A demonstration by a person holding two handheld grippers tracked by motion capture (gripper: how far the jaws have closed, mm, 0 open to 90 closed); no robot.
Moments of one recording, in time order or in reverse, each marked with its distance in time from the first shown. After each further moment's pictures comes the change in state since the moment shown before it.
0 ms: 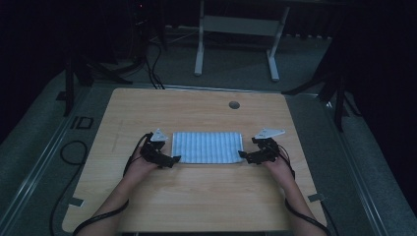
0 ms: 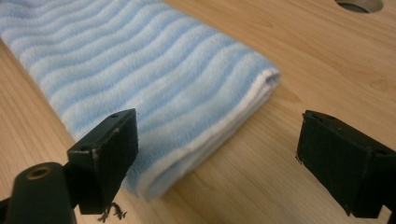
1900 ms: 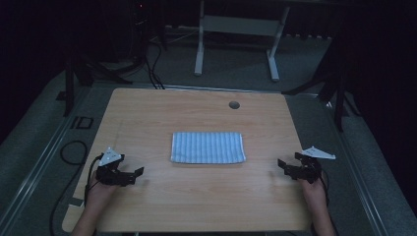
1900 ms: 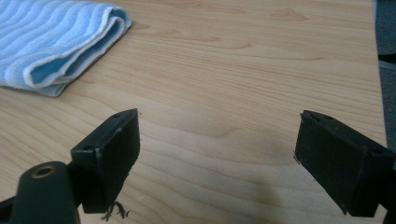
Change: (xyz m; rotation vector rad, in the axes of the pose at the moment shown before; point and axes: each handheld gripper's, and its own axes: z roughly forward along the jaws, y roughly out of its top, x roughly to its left) left arm 0.021 -0.096 -0.091 -0.149 0.149 -0.172; right arm -0.032 -0.091 -0.094 -0.098 -0.280 0.278
